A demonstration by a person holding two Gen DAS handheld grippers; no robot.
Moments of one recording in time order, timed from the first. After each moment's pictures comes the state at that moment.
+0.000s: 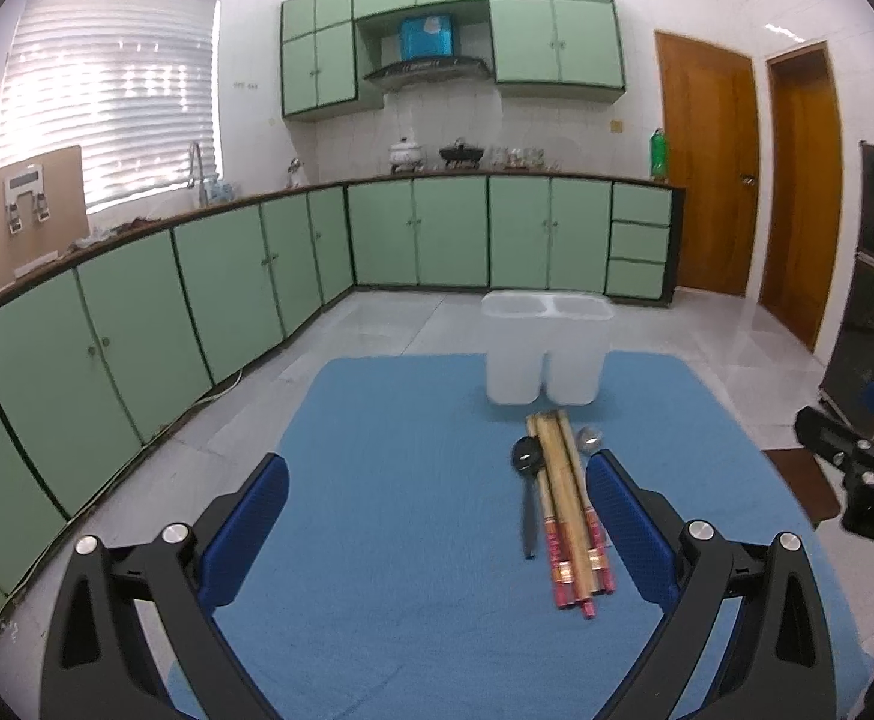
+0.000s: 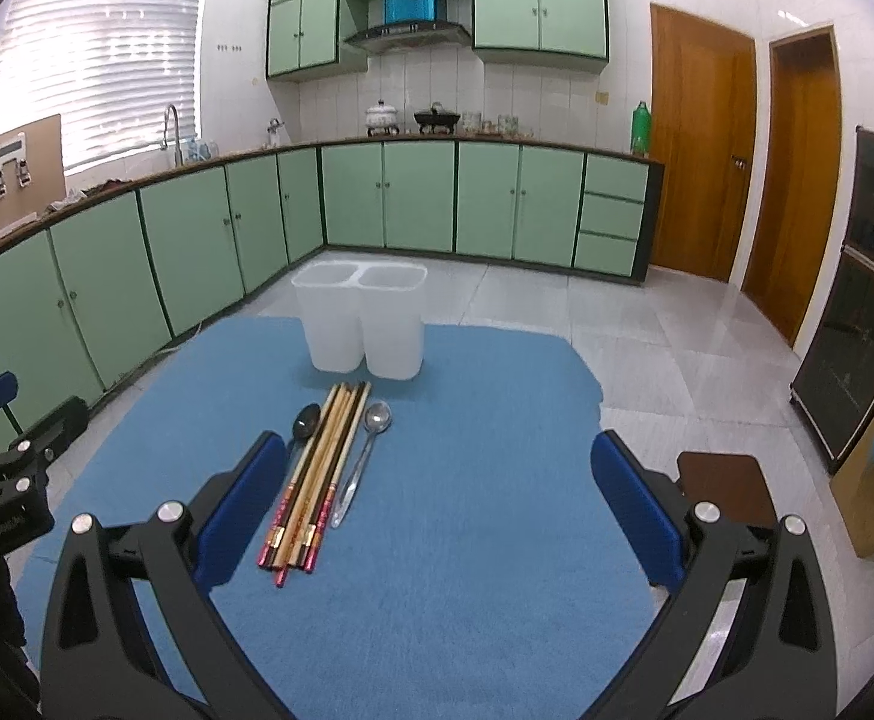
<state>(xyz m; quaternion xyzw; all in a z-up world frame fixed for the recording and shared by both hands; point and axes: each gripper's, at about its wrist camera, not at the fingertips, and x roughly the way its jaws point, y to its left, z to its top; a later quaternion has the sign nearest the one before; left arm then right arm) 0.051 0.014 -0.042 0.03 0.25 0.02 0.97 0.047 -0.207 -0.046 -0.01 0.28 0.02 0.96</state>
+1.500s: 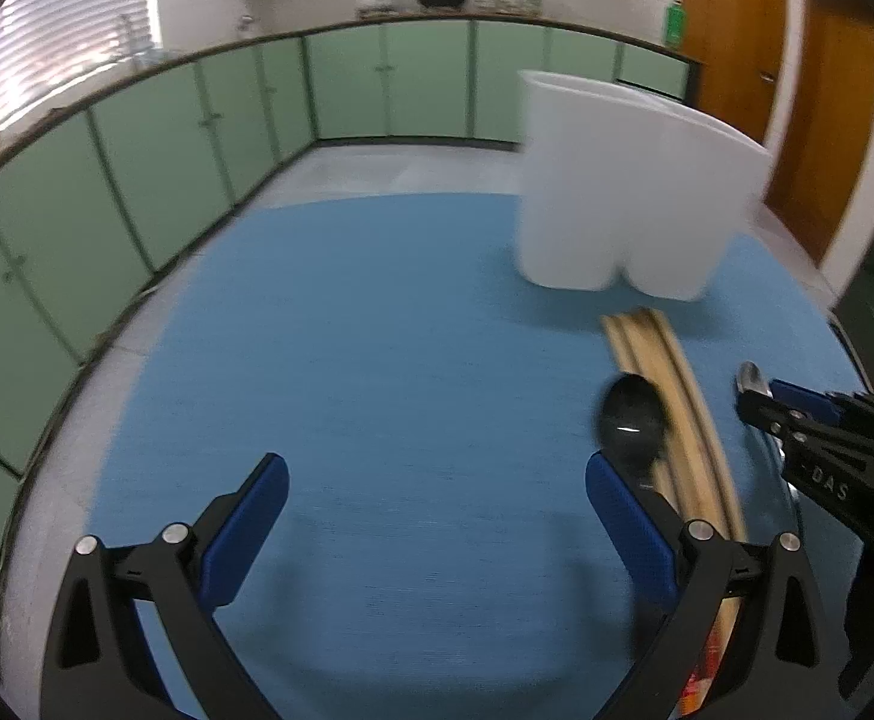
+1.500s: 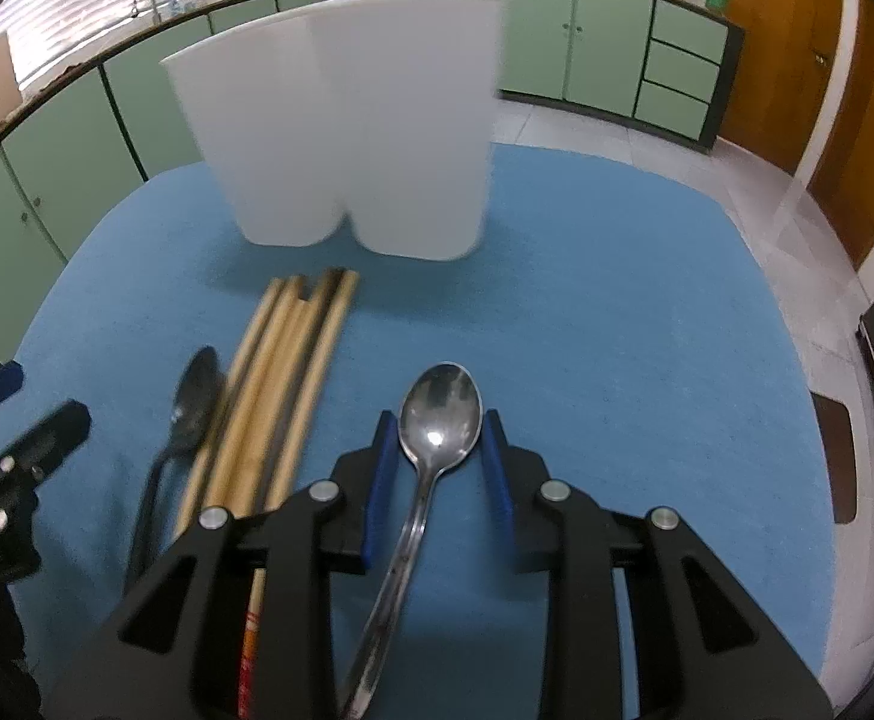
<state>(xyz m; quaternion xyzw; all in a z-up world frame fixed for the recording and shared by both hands) 0.253 0.021 -0.167 0.02 0.43 -0.03 0.90 0.265 -0.169 -0.185 -0.01 0.47 0.05 0.88</state>
